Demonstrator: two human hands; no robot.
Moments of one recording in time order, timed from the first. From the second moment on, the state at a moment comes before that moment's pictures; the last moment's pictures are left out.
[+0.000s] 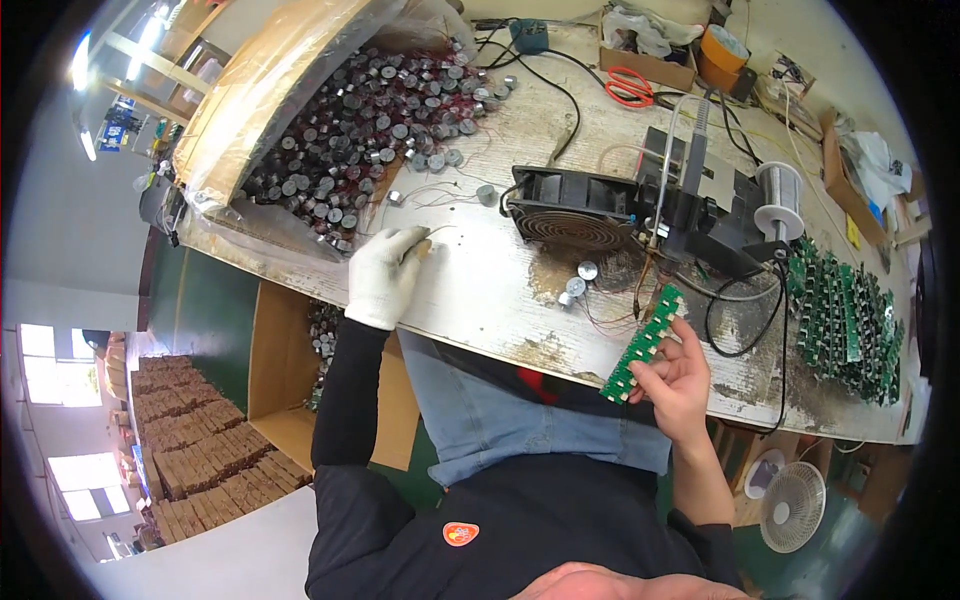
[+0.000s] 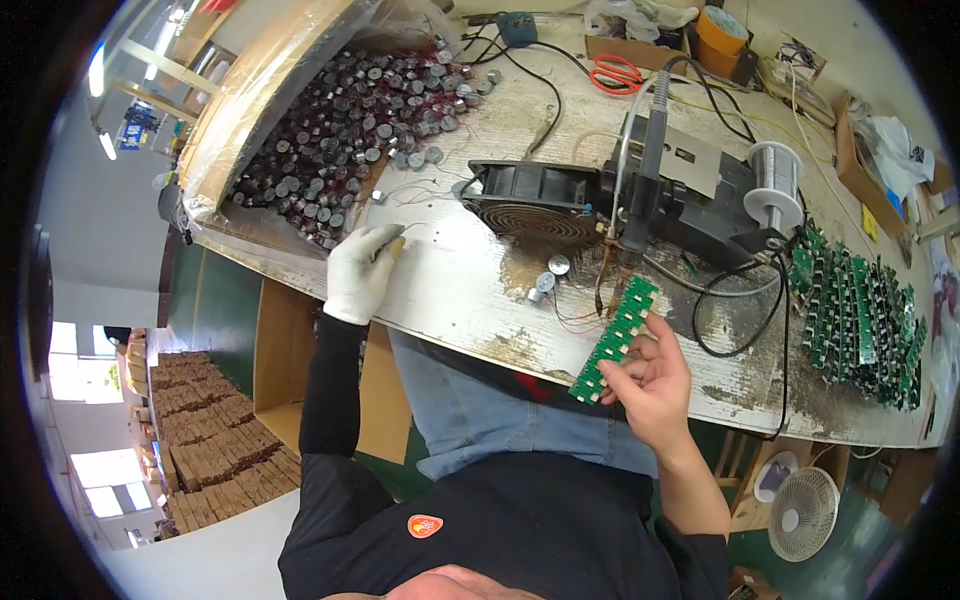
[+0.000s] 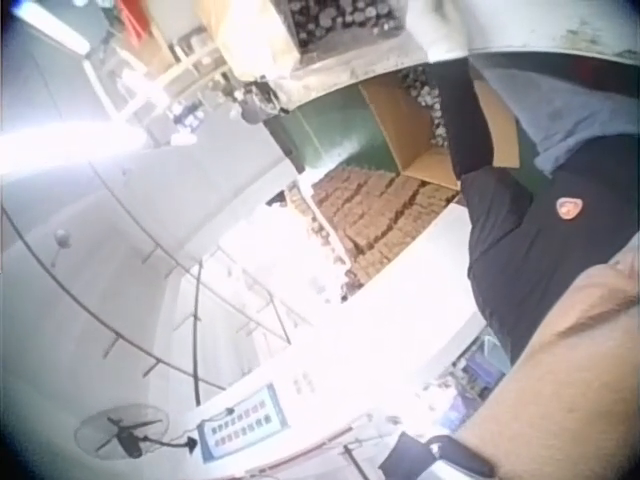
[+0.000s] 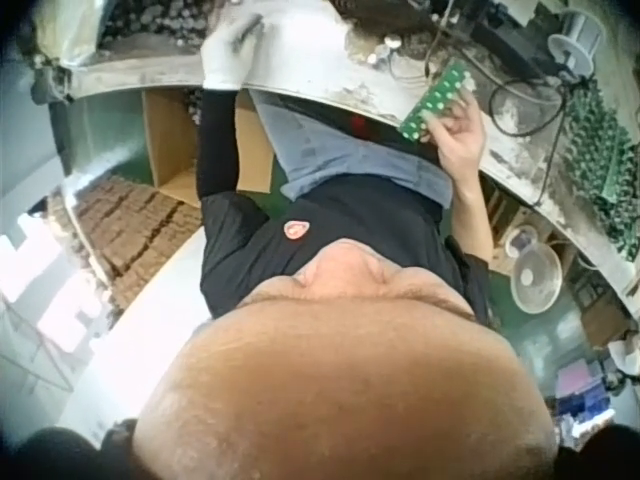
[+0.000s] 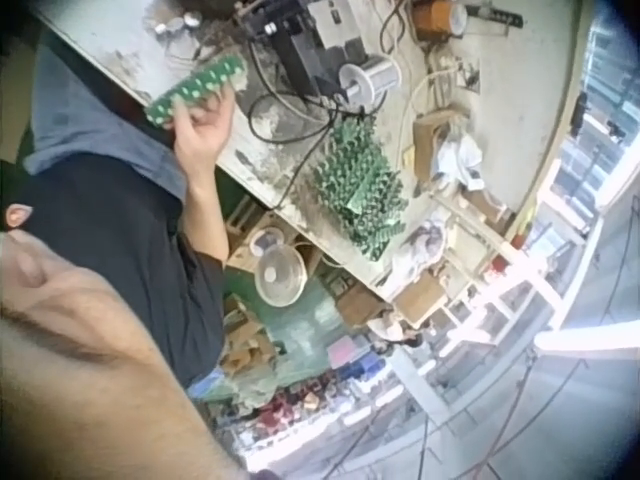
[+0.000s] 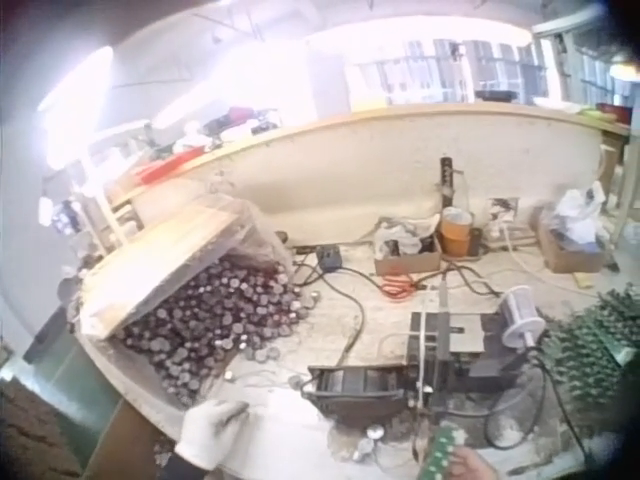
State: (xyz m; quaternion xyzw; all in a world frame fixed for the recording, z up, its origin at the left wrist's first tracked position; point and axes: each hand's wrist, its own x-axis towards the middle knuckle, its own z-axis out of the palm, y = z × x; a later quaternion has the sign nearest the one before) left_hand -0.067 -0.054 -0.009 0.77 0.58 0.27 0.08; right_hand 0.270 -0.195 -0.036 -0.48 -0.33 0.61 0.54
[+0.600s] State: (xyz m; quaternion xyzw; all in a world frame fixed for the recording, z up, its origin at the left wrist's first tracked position) left_hand 0.068 -0.135 0.000 0.56 0.48 0.31 0.59; right_hand 0.275 -0.197 -0.038 -0.47 -0.35 0.62 0.52
